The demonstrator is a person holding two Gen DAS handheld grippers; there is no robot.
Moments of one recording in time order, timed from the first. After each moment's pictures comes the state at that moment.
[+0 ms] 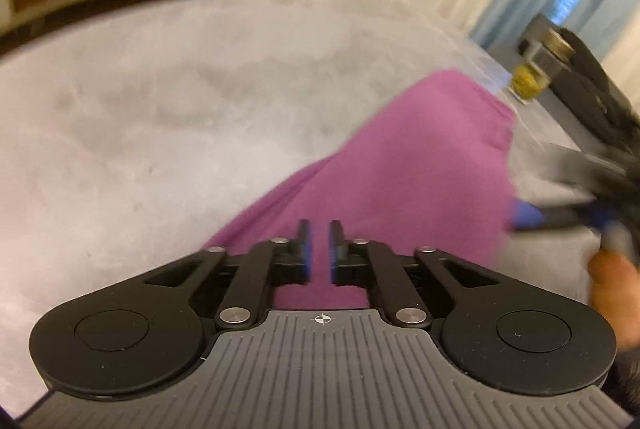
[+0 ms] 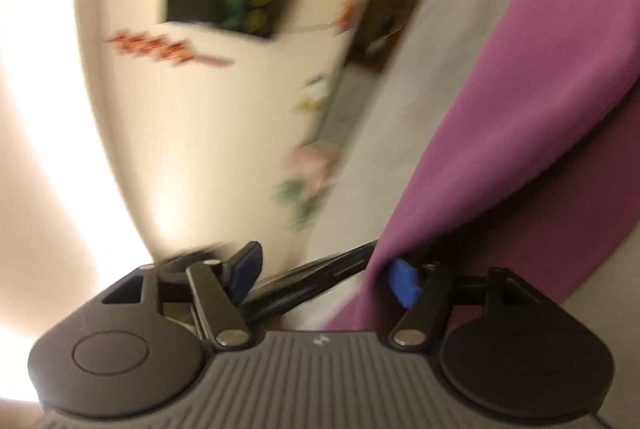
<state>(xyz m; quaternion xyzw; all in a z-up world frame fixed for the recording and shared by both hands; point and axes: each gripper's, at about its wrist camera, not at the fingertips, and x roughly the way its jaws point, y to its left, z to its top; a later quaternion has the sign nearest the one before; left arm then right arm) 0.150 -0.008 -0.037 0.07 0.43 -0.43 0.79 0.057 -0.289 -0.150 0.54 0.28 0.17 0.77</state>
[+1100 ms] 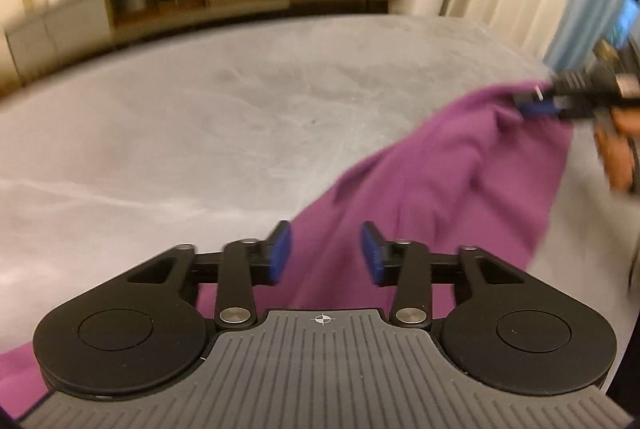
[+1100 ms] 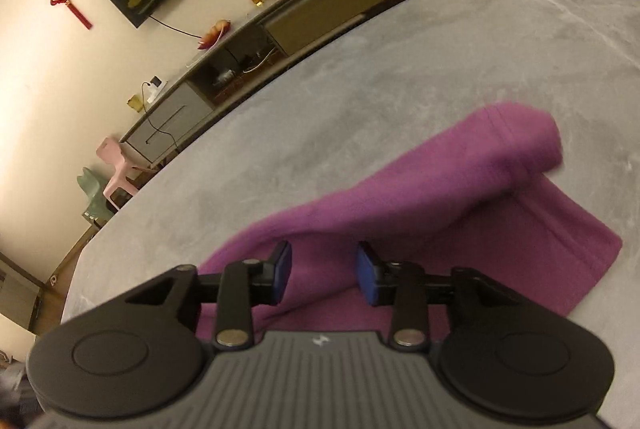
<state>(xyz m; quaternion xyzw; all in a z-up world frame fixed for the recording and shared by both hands) 0.079 0.100 -0.017 0.10 0.37 -0.28 0.88 0.084 -0.317 -0.112 0.32 0.35 -0.02 0.88</state>
